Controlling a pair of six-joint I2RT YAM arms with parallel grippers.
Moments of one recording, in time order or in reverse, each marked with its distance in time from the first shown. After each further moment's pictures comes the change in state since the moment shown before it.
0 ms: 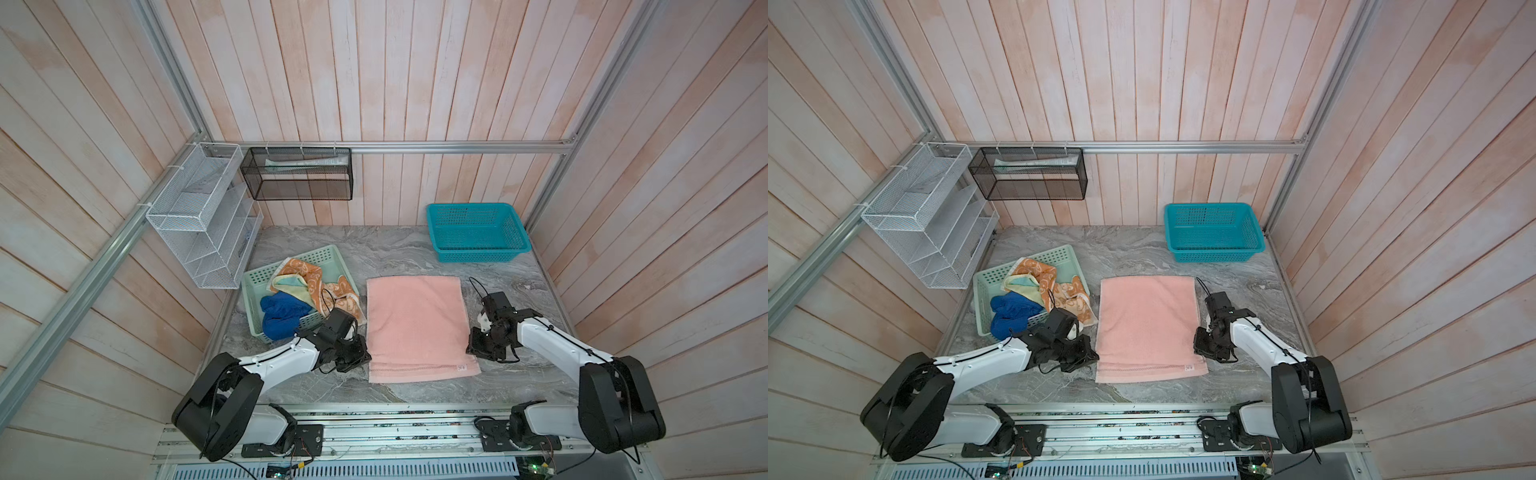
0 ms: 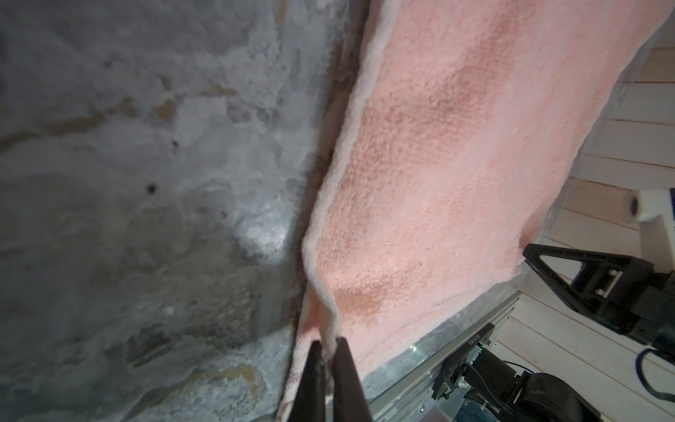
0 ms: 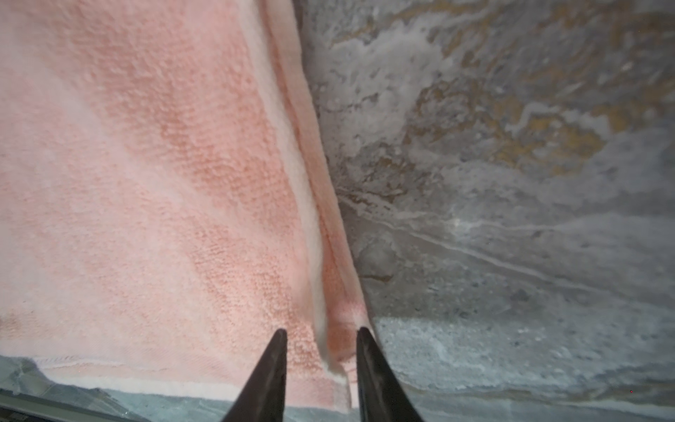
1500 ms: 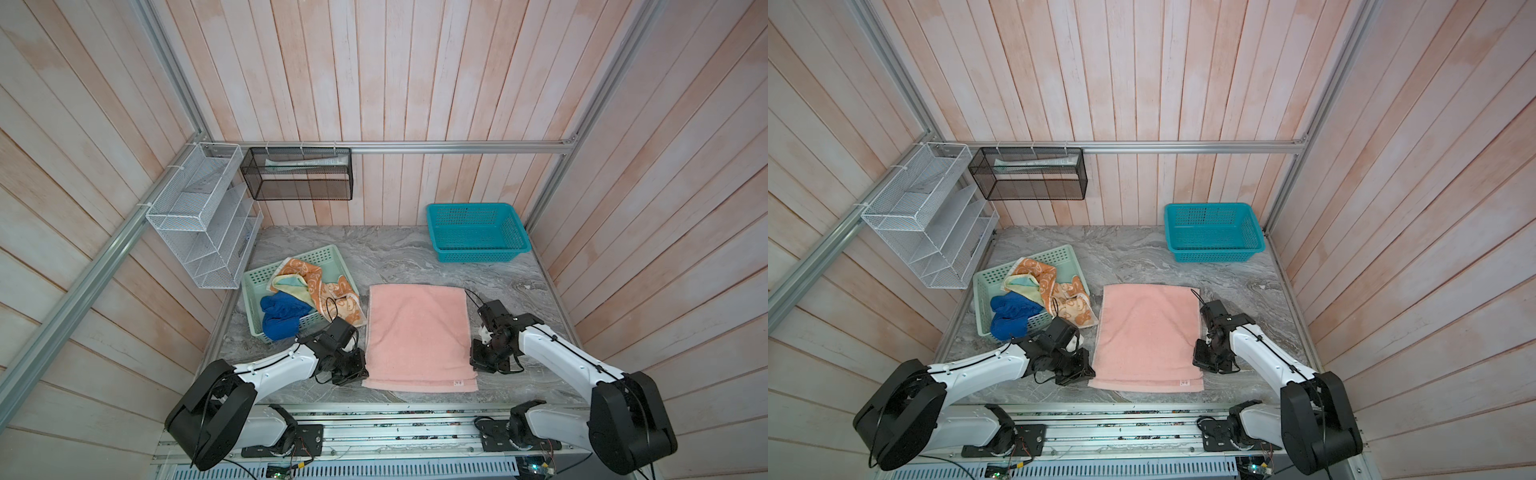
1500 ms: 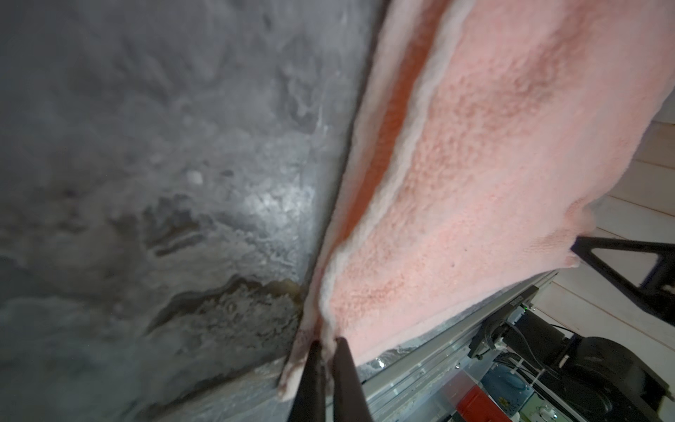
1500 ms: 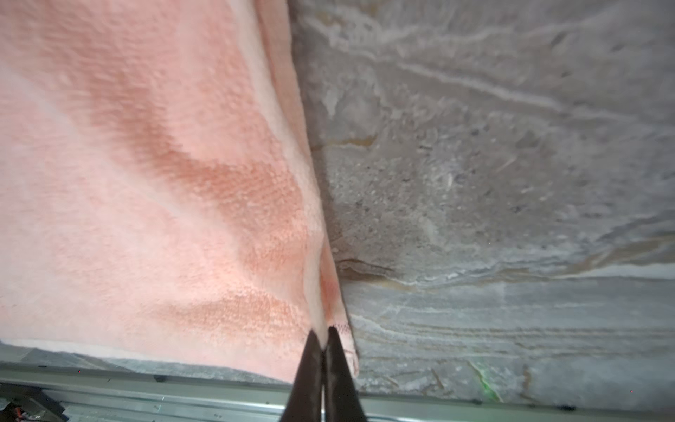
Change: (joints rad) left arm -0.041 -0.065 -0.005 -0.170 0.013 0.052; right arm 0.073 -0.102 0.030 -0.203 0.024 0.058
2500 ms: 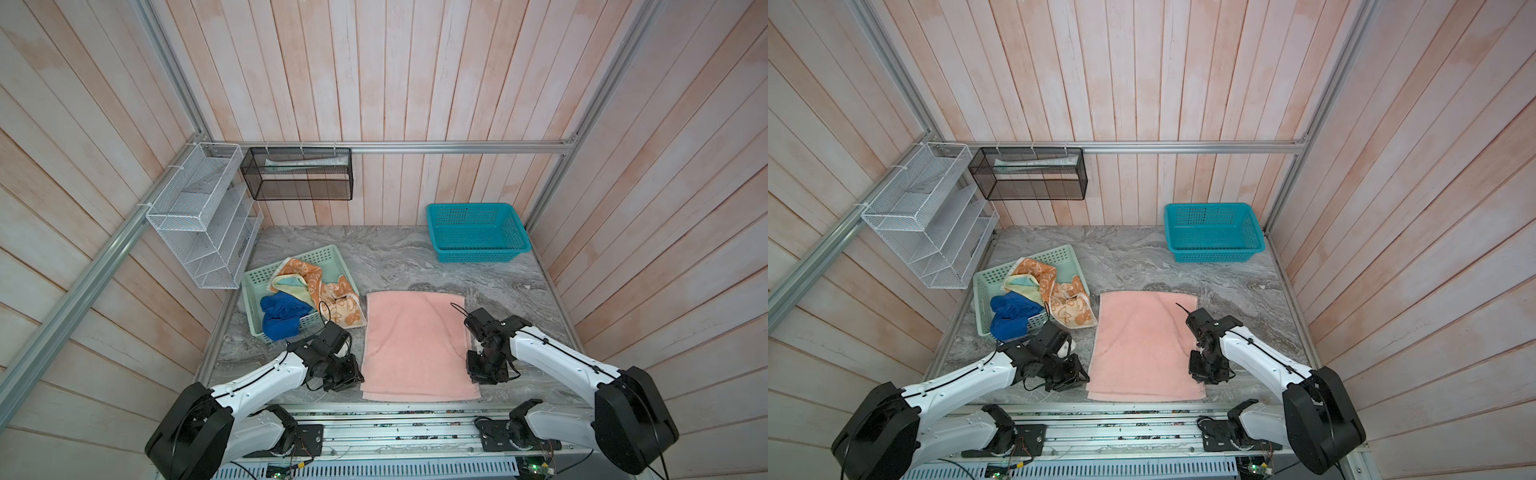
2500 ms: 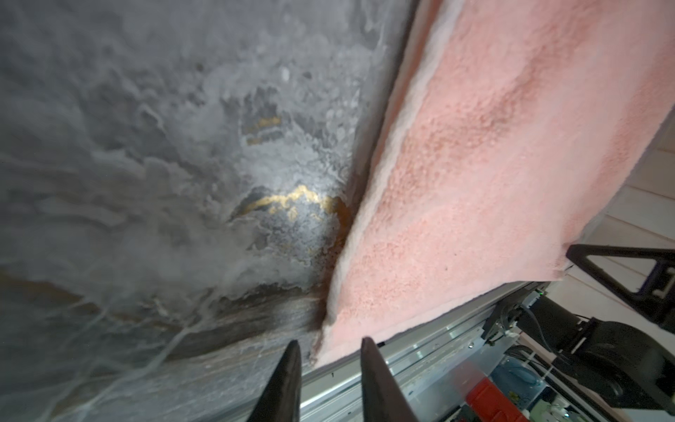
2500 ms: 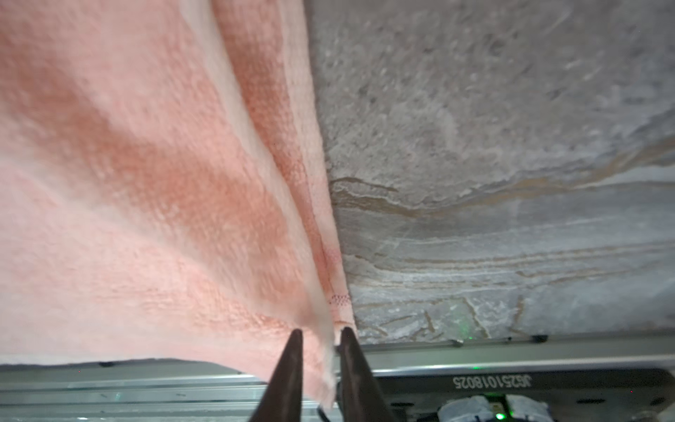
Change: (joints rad) left arm -0.001 -0.151 -0.040 -0.151 -0.020 0.008; right arm 0.180 0.010 -0.009 -0.119 0.065 0.096
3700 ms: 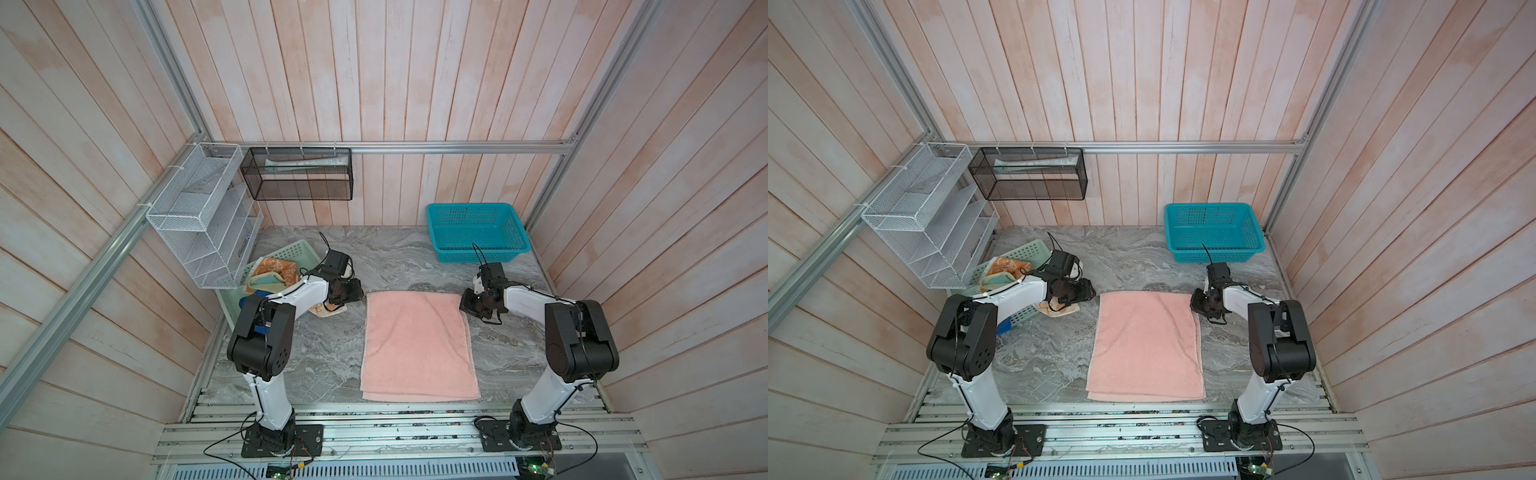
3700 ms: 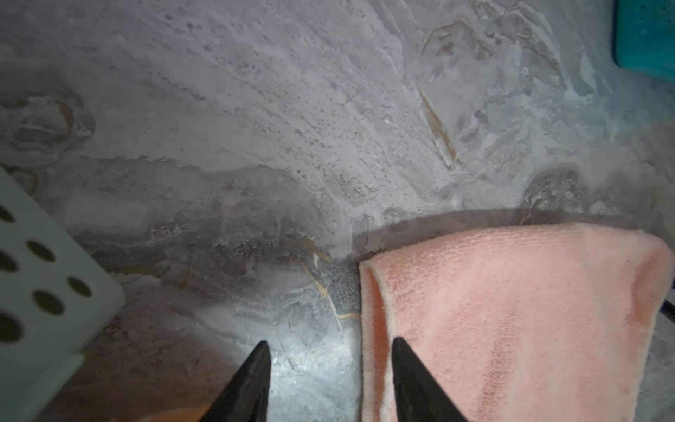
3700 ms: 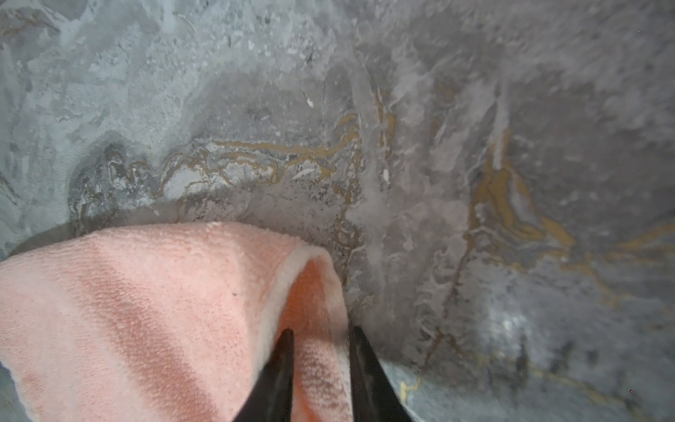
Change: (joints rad) left arm 0.291 0.681 0.705 0.150 -0.198 0.503; right arm -0.359 0.497 0.276 0.695 -0.116 -0.168
